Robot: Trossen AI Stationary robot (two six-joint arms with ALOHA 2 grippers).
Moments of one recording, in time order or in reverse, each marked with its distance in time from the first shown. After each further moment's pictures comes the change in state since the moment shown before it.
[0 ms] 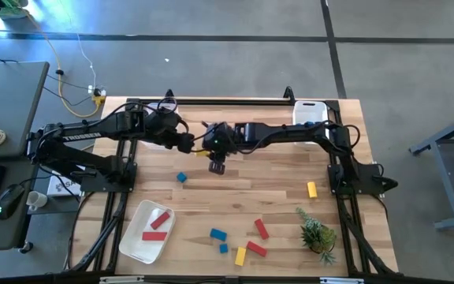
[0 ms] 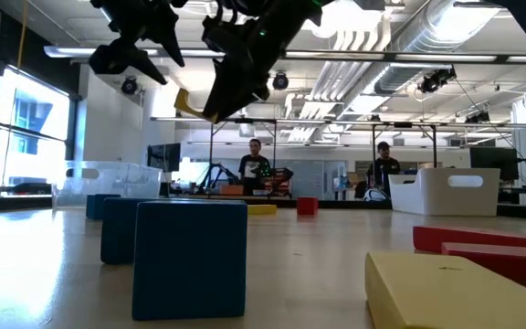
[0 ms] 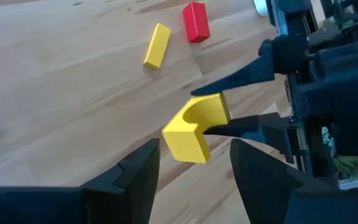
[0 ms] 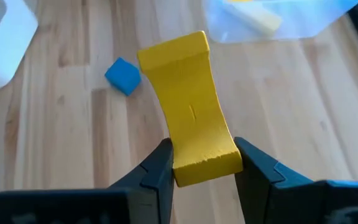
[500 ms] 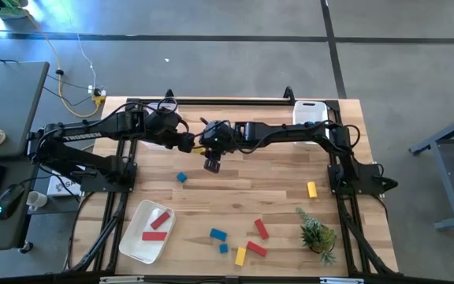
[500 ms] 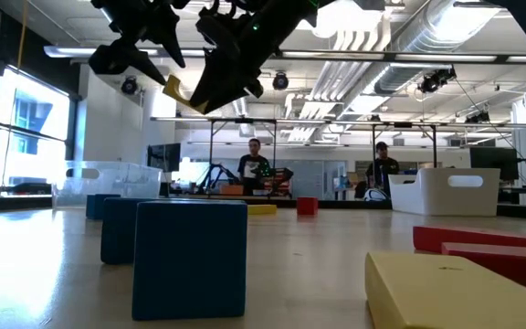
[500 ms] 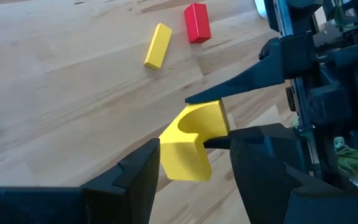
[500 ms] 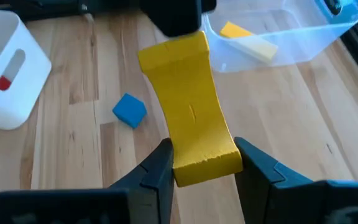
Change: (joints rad) left arm 0.000 0.005 0.000 0.003 -0.004 -0.012; right arm 0.001 0.000 0.000 0.101 -0.022 0.049
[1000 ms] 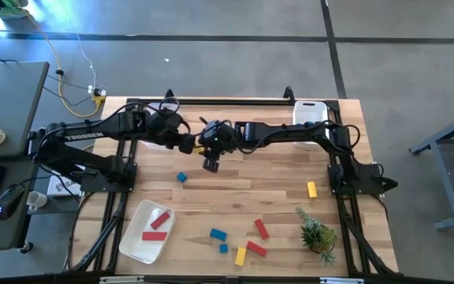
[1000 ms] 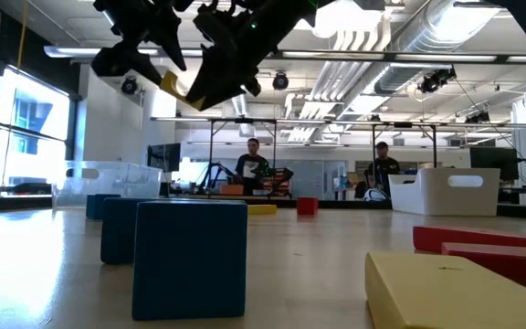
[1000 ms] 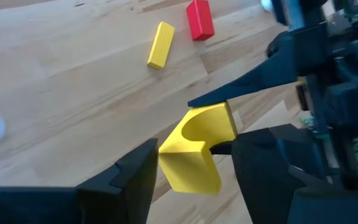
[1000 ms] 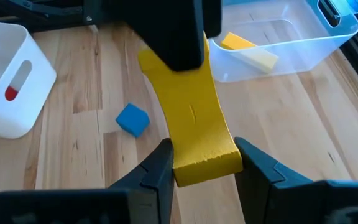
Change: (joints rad) left arm 0.001 0.023 0.000 0.000 -0.003 0.041; right arm 0.001 0.000 0.000 0.025 -0.003 0.002
